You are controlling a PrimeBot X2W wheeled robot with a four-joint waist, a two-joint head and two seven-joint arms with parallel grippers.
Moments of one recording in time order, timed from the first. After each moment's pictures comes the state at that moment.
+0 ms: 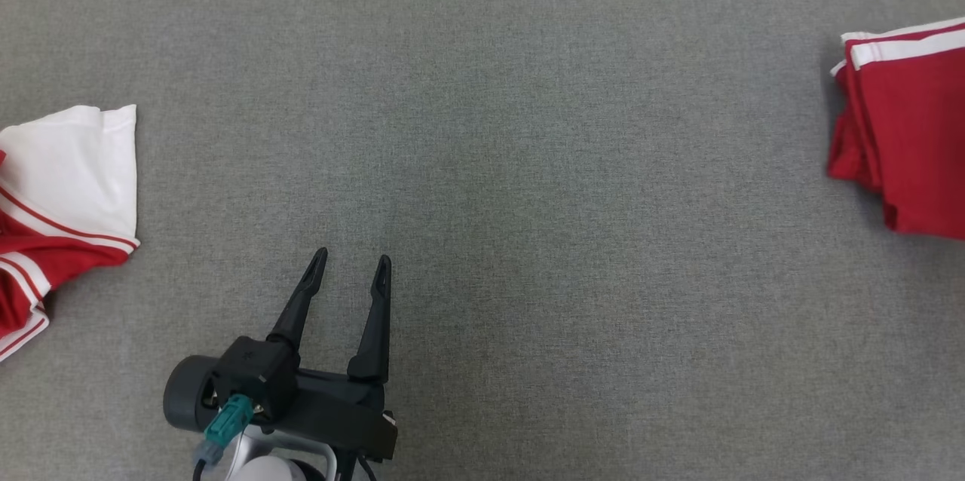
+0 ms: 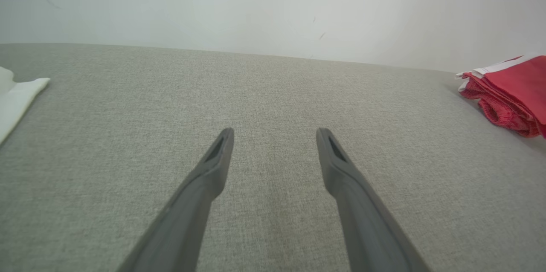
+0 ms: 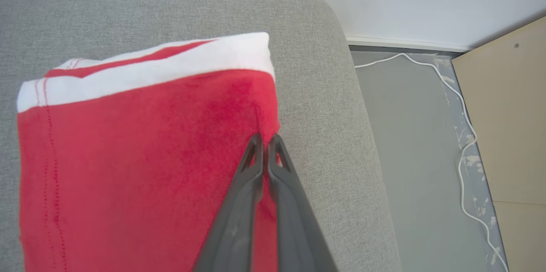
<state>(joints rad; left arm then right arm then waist) -0.22 0.10 -0.43 0.10 -0.22 0.11 -0.19 -1.07 -0.67 0.50 0.98 0.64 0.05 0.48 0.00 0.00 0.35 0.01</state>
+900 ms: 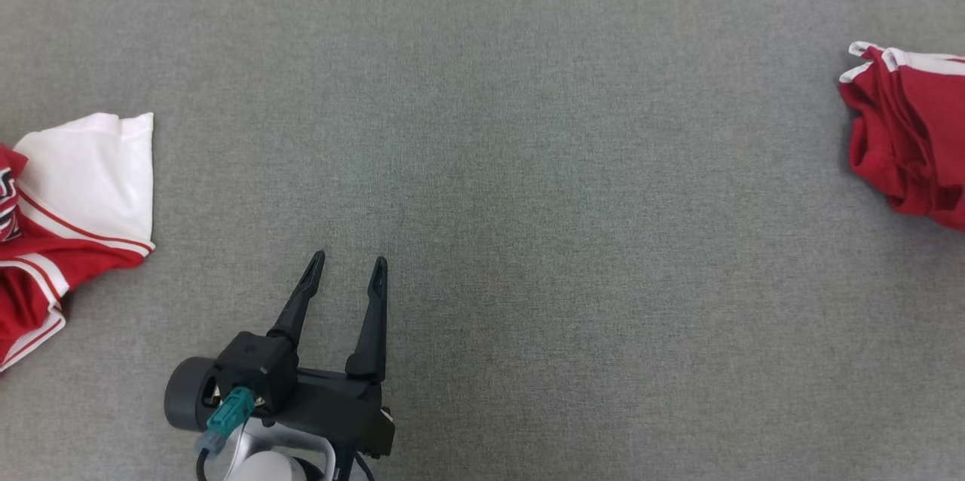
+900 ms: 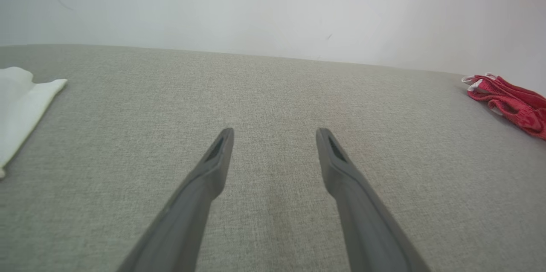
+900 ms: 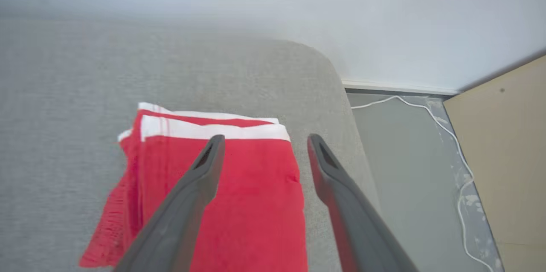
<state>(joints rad) -0.23 0.10 -0.42 0.14 -0.23 0.11 -0.19 -1.12 -0.64 0.53 1.04 0.58 0.05 0.36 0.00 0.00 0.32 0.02</state>
